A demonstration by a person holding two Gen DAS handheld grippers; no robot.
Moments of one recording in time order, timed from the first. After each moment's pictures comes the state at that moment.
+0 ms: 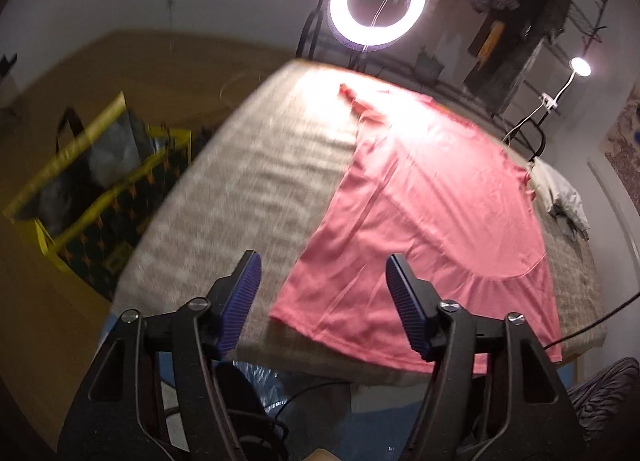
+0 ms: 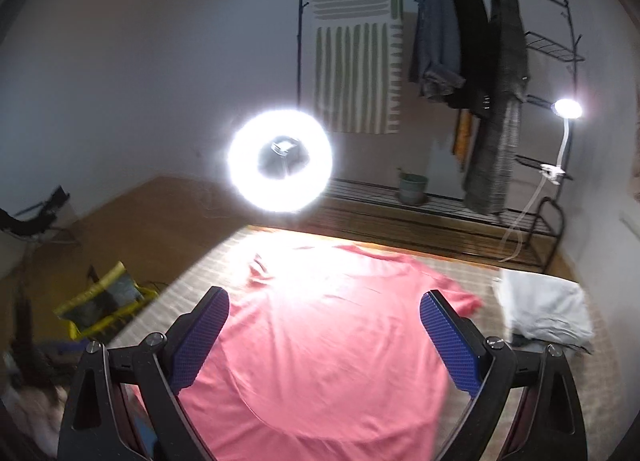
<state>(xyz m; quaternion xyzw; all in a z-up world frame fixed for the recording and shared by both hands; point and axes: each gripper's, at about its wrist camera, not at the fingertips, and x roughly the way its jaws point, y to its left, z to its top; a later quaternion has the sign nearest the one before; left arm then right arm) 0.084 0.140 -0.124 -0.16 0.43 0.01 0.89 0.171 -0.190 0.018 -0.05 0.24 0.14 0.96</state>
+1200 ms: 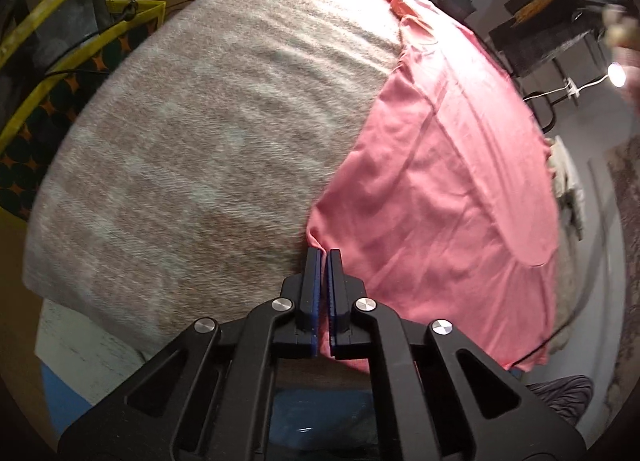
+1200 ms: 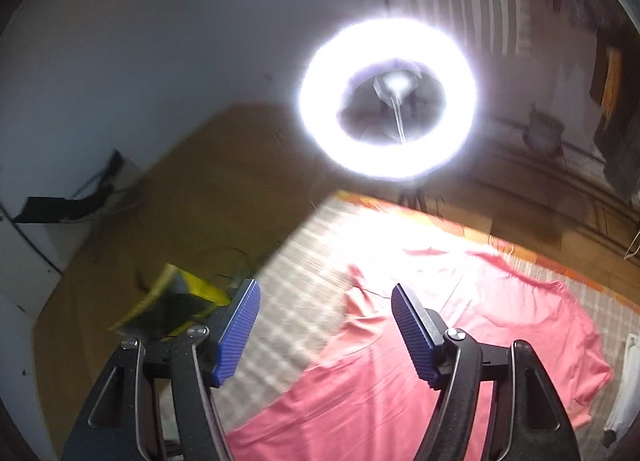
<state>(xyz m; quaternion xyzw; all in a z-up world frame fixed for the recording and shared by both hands) 0.148 0.158 -0.223 -0.25 0.55 -0.03 0.79 0.456 -0.019 -0.025 -0.03 0.43 0.28 0.85</state>
